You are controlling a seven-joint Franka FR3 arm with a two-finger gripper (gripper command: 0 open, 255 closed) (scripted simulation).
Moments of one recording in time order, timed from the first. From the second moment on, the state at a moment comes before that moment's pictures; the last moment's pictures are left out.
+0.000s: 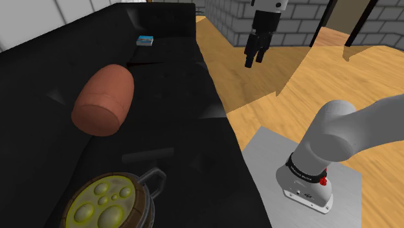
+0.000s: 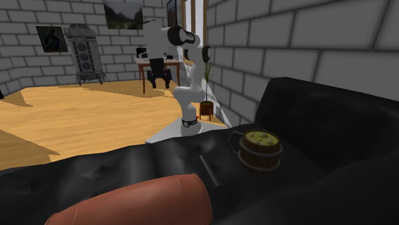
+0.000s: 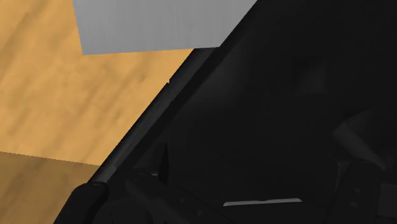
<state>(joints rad) -0.01 -0.77 -0.06 -2.30 0.05 1.53 -0.04</state>
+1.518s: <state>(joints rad) 0.19 -0.18 0.16 -2.17 0.11 1.93 -0.11</state>
